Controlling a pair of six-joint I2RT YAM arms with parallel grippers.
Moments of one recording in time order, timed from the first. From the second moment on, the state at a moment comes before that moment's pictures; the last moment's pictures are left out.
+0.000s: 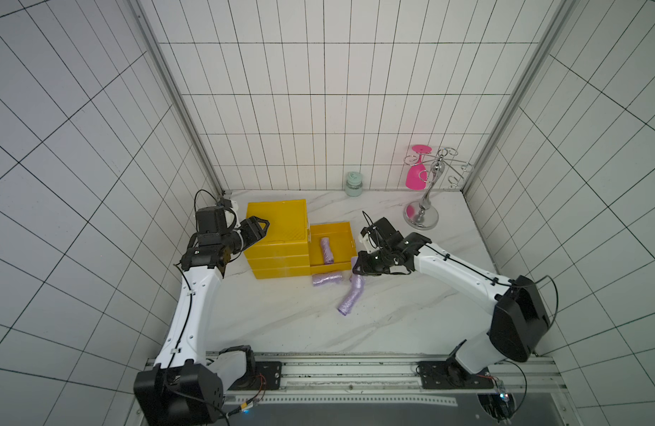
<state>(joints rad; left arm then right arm) 0.13 1.14 1.08 -0.58 0.47 -0.52 0.68 1.63 1.30 -0.73 -0.29 0.53</state>
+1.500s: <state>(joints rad) 0.13 1.13 1.06 -0.56 0.49 -0.52 0.65 2.40 2.22 -1.04 -0.28 0.38</state>
